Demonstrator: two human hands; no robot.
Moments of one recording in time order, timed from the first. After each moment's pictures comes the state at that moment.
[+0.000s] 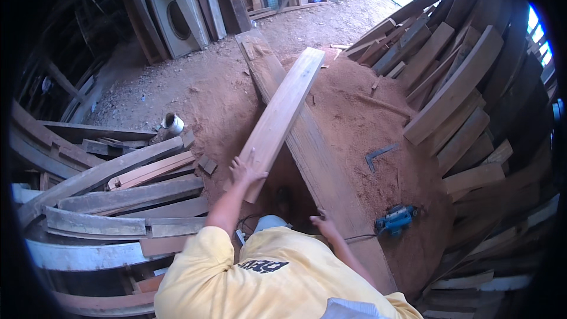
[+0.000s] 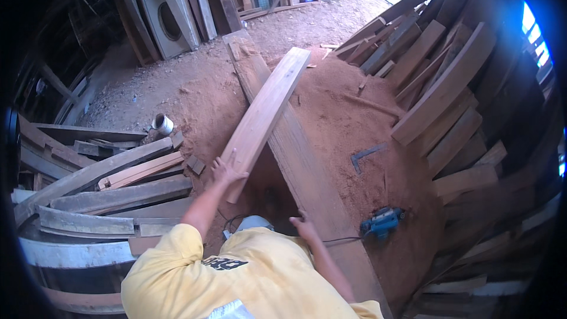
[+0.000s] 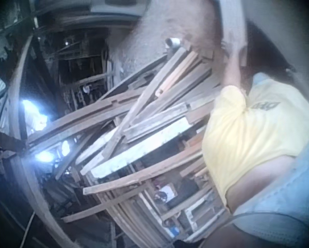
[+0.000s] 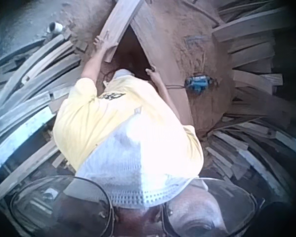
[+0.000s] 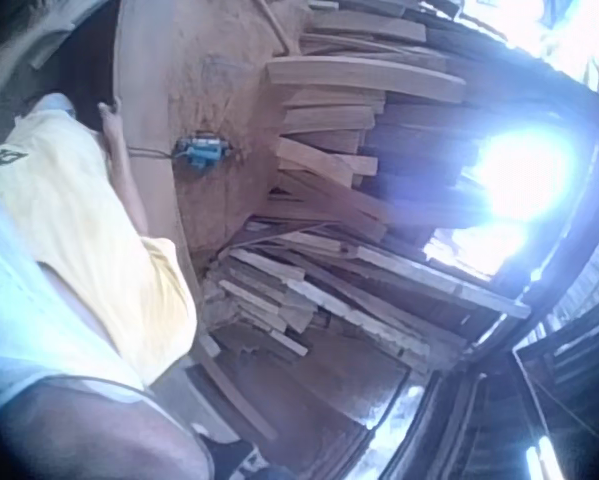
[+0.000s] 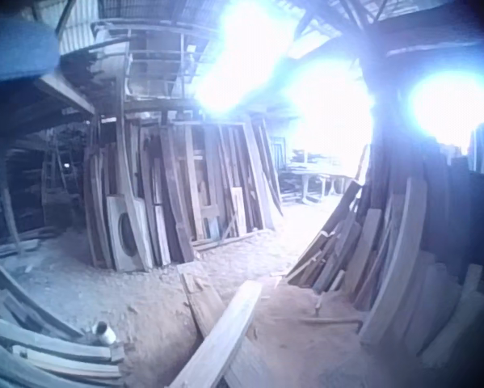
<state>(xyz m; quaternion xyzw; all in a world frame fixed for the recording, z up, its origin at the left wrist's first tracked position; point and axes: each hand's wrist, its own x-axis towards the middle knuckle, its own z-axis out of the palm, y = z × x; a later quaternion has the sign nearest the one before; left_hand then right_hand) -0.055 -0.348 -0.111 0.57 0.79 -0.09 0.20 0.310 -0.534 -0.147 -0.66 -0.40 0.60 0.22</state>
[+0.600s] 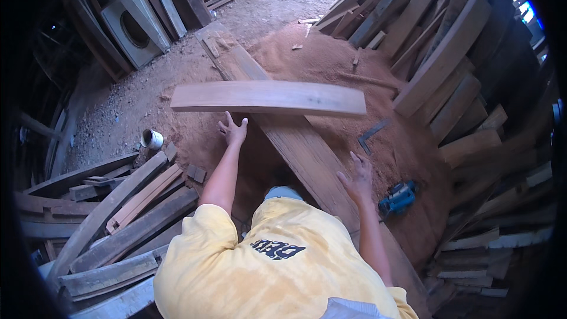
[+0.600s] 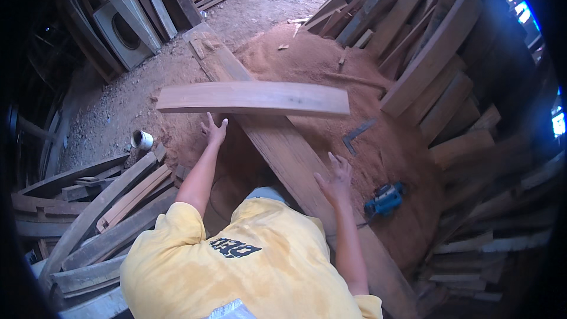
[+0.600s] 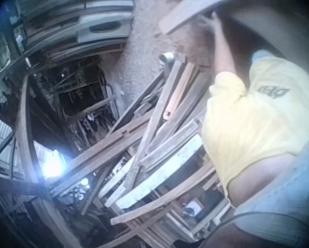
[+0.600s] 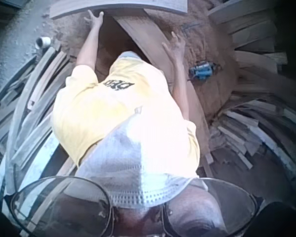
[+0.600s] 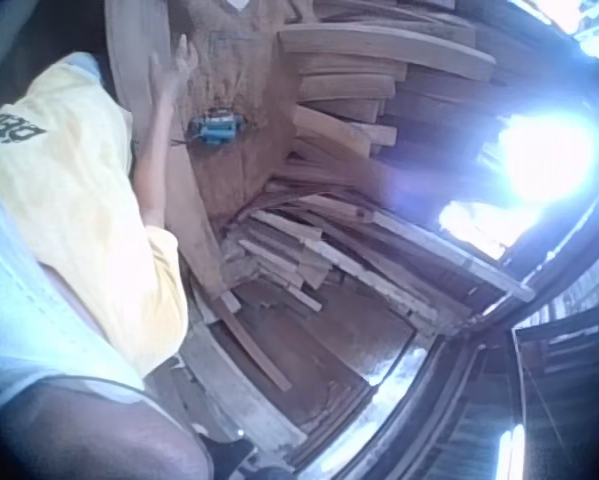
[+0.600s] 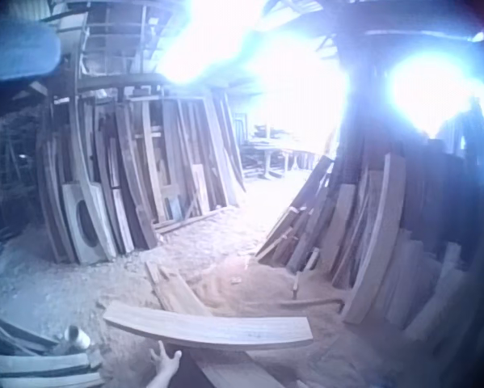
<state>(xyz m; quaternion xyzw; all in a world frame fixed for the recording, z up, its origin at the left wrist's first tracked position) -0.061 -0.125 -0.161 0.45 0.84 0.18 0.25 0.359 -0.381 -0.020 -0.74 -0.62 0.15 0.22</state>
